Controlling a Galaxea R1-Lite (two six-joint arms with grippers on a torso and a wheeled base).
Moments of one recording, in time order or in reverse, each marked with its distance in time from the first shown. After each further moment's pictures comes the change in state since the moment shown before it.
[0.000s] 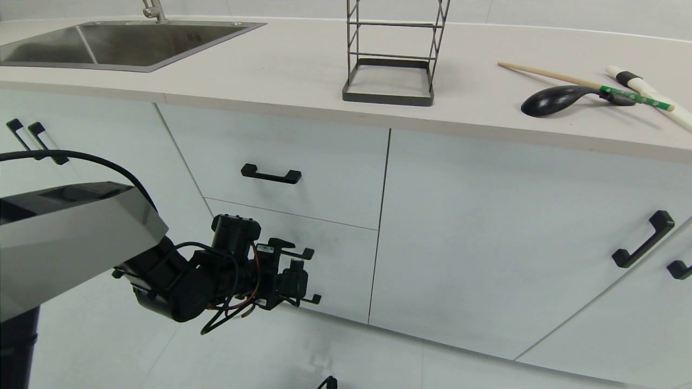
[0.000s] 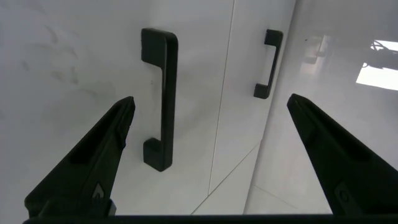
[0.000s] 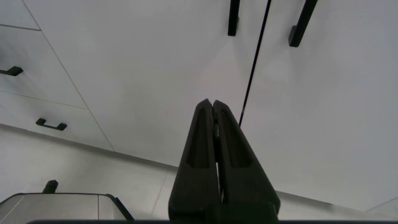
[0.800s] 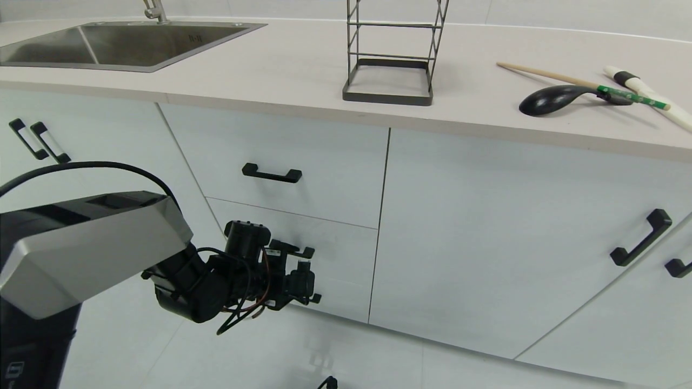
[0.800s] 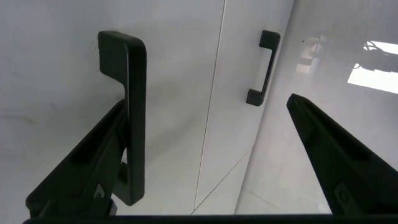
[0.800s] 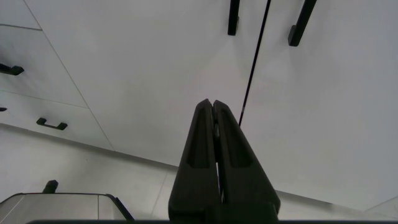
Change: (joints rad) left arm -0.007 0.106 -0.051 -0.059 0.023 -0.049; right arm 0.000 0.000 0.000 0.000 0.000 0.000
